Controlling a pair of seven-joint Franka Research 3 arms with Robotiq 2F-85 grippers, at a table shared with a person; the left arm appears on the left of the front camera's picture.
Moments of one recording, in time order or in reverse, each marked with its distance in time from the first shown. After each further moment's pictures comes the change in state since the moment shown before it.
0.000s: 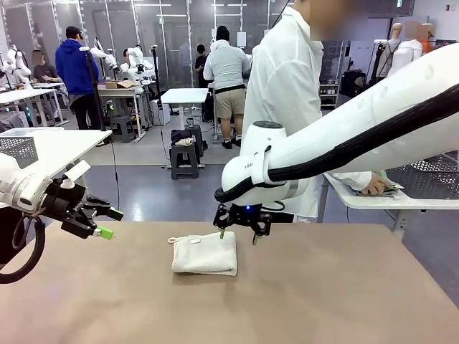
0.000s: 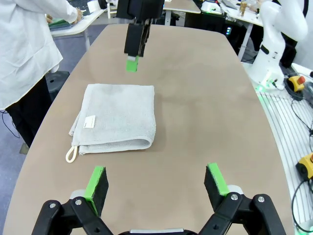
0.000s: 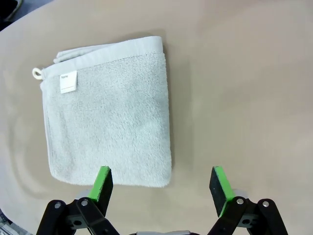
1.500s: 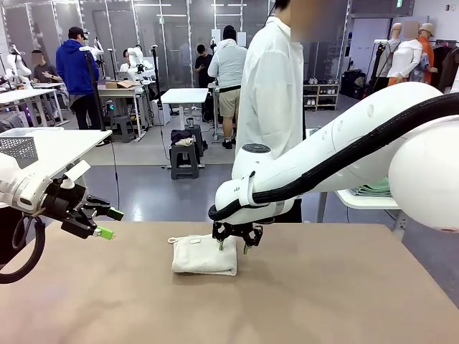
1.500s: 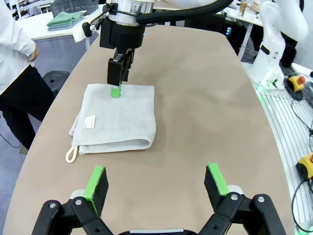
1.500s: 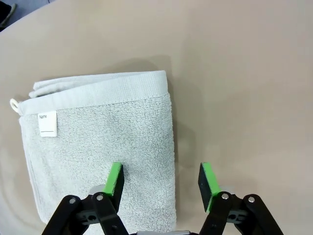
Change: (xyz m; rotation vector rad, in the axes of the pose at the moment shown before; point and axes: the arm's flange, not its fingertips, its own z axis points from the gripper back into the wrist) left arm 0.000 0.000 0.000 0.000 0.000 0.000; right arm 0.027 0.005 -0.061 -0.015 -0.023 0.000
